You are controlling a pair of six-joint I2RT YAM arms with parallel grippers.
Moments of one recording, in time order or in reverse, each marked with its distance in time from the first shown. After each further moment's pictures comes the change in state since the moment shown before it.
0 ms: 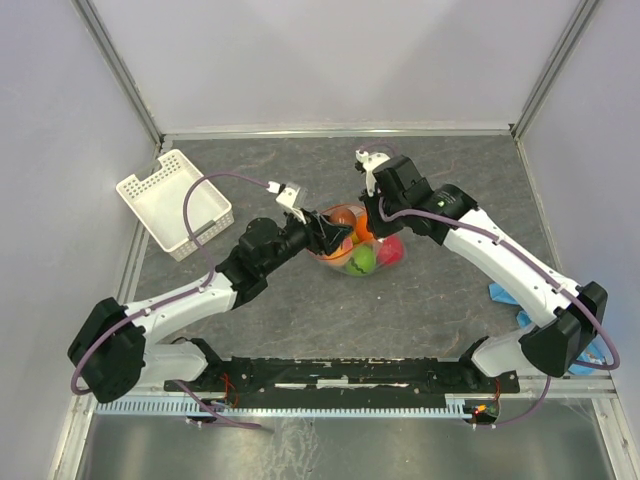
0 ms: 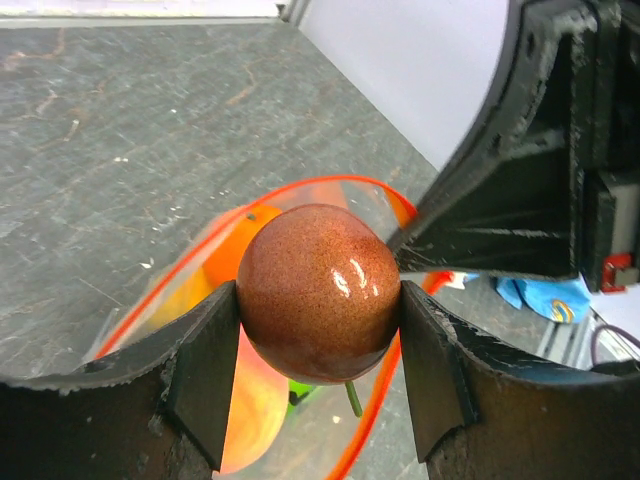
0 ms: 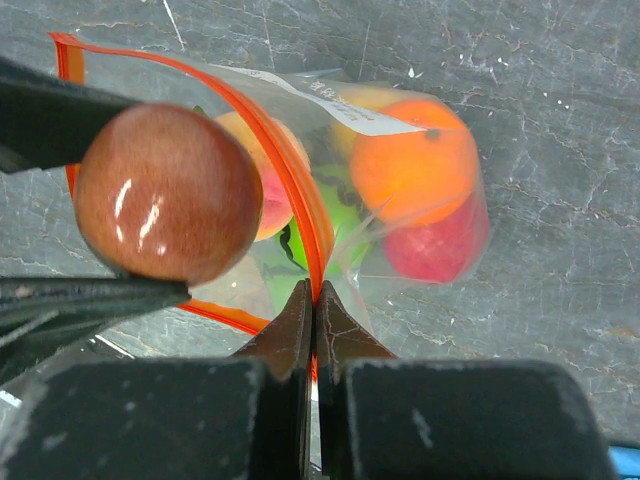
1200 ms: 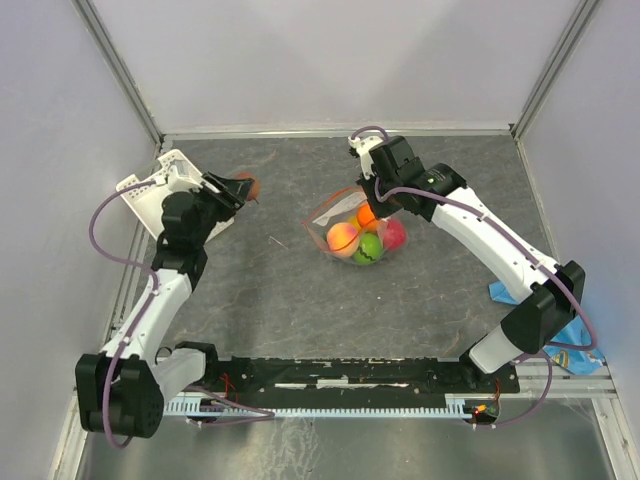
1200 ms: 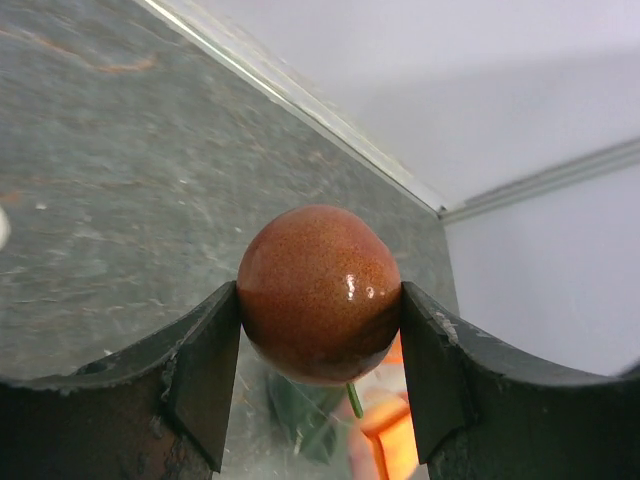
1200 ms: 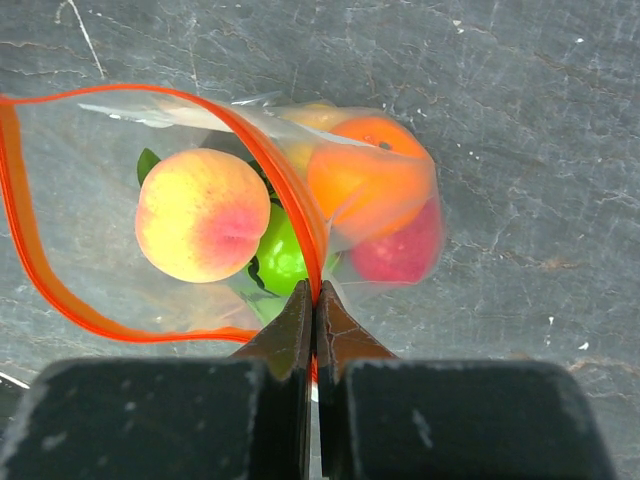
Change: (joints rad) left arm 0.705 -0.149 0.041 -0.322 0.081 -0.401; right arm -0.074 0.140 0.137 -0.016 0.043 -0.179
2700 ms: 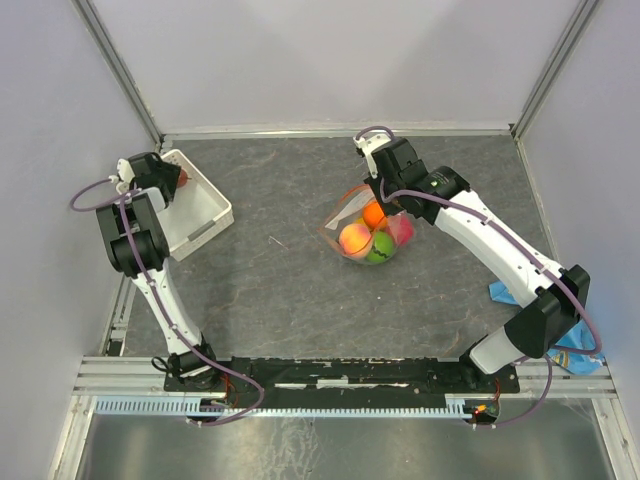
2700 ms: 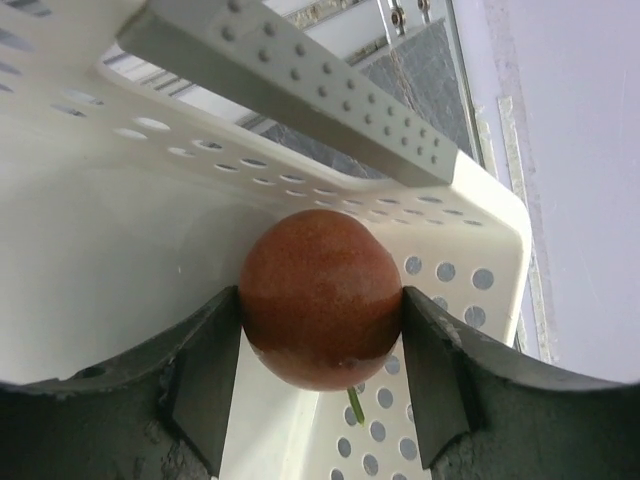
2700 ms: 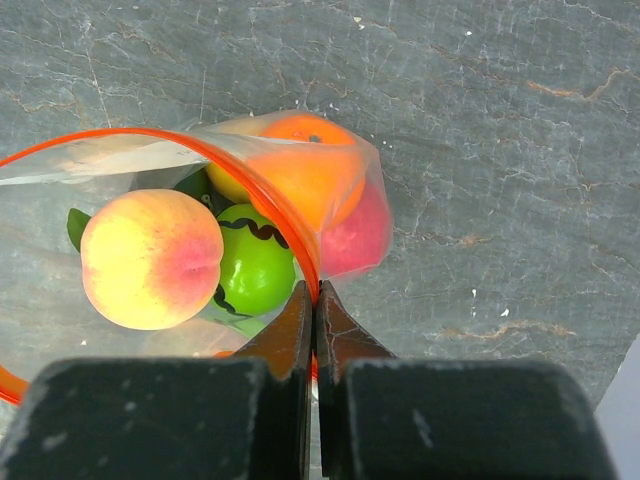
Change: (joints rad) left arm 0.425 1.133 0.758 -0.037 -0.153 -0.121; right arm 0.002 -0.028 -0.024 0.006 0.172 -0.039
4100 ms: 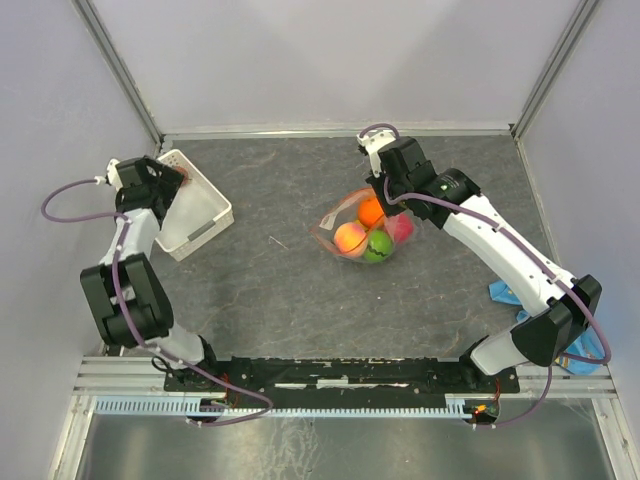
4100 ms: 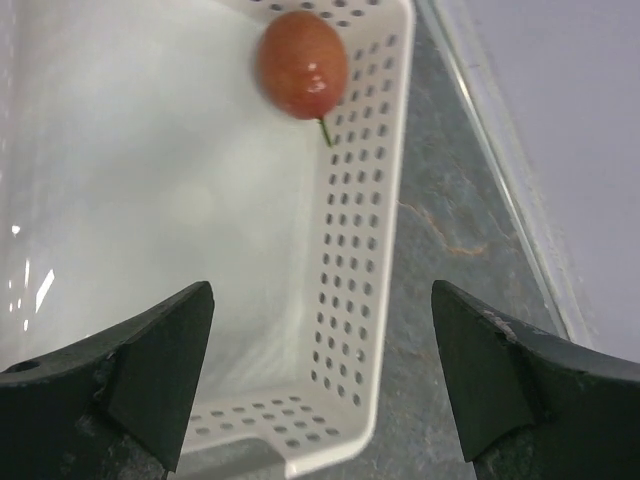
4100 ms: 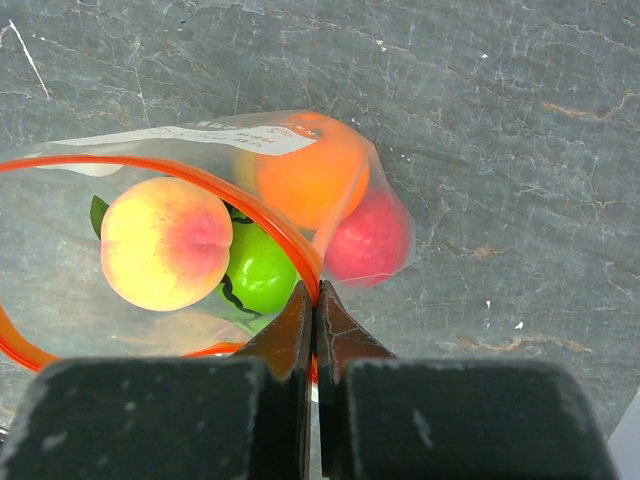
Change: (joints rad) left arm -0.062 -0.697 -0.378 -0.303 -0.022 0.177; right arm 0.008 -0.053 -0.001 0.006 -0.054 0.007
